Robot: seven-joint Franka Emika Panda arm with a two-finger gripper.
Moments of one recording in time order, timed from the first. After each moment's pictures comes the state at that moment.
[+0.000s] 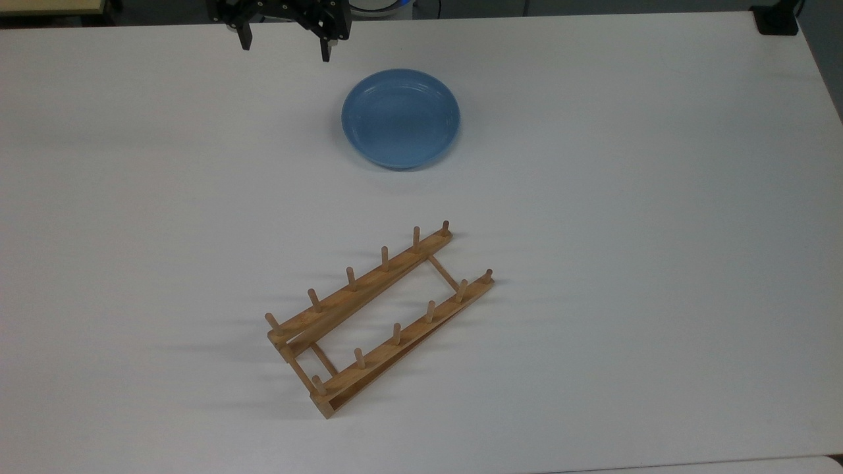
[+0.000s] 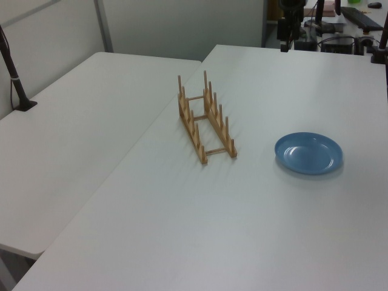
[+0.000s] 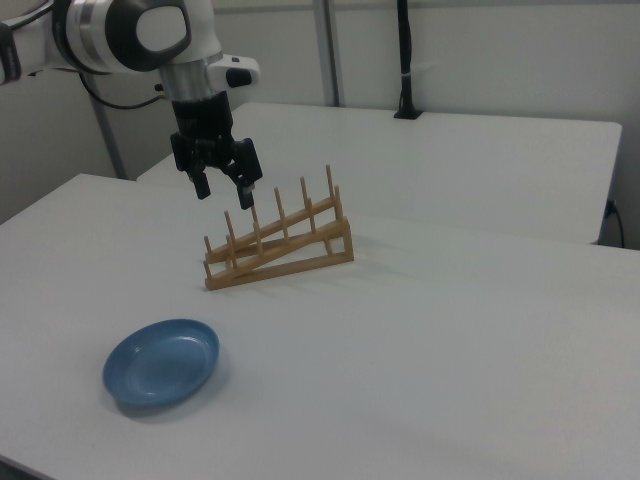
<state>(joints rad) 0.04 0.07 -0.10 -1.58 -0.06 1.61 0.05</state>
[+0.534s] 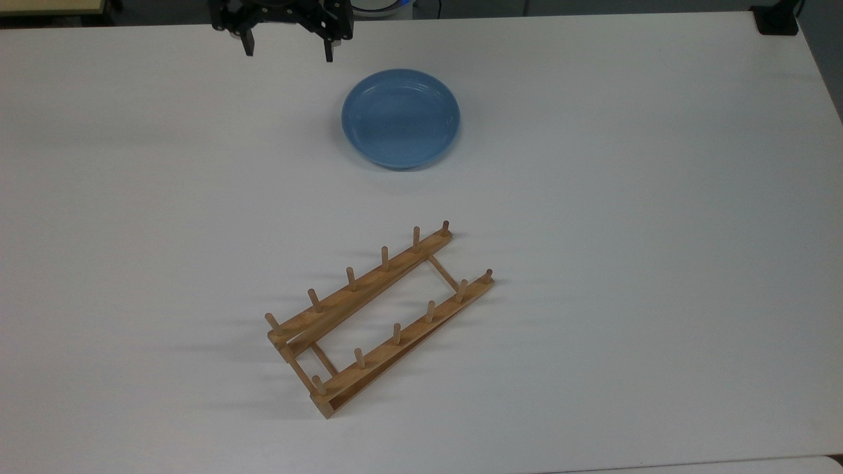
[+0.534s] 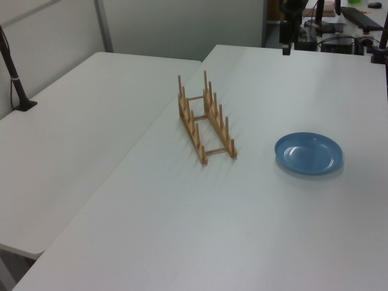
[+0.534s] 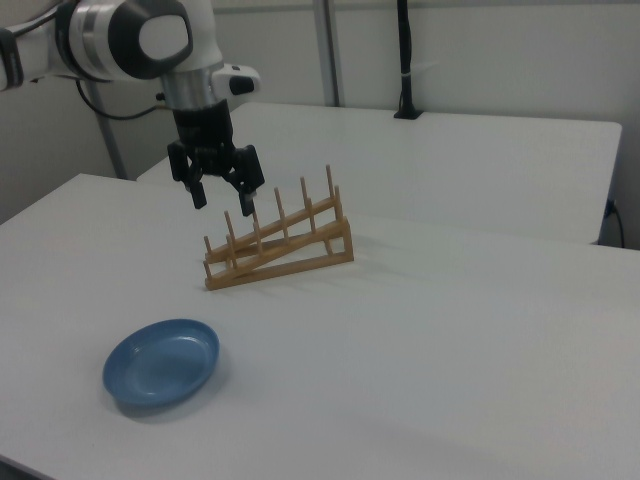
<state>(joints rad) 0.04 0.07 -0.09 -1.61 -0.06 1.62 -0.07</state>
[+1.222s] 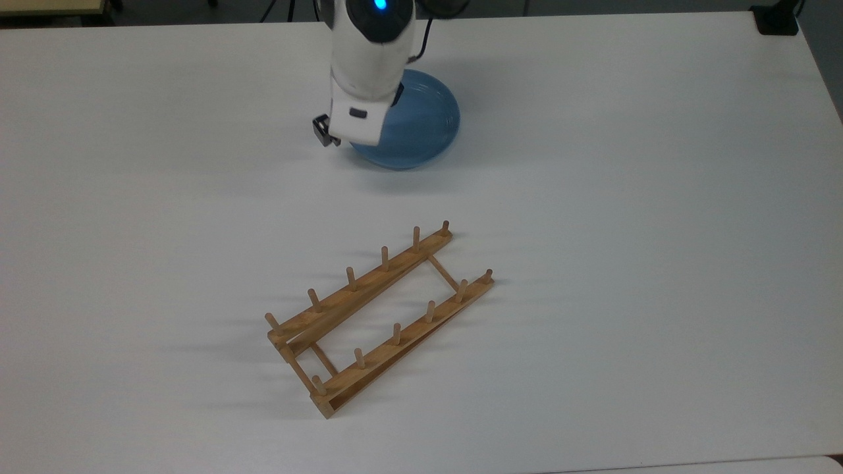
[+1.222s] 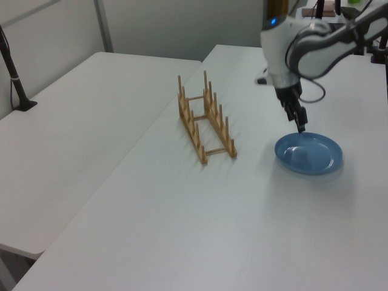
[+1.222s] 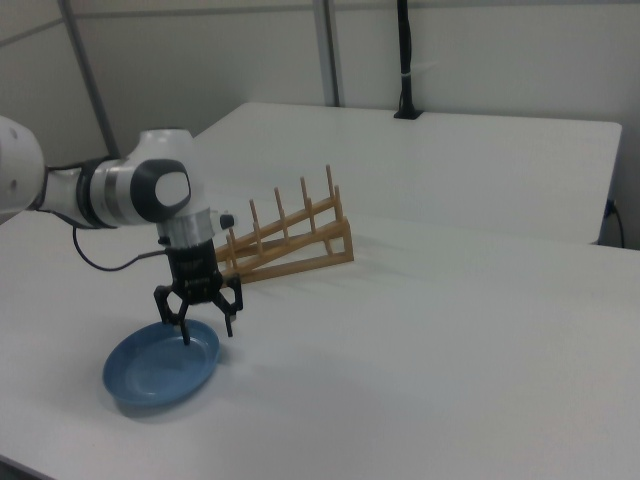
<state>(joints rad) 0.16 0.18 -0.07 -2.03 -0.17 1.94 -0.50</state>
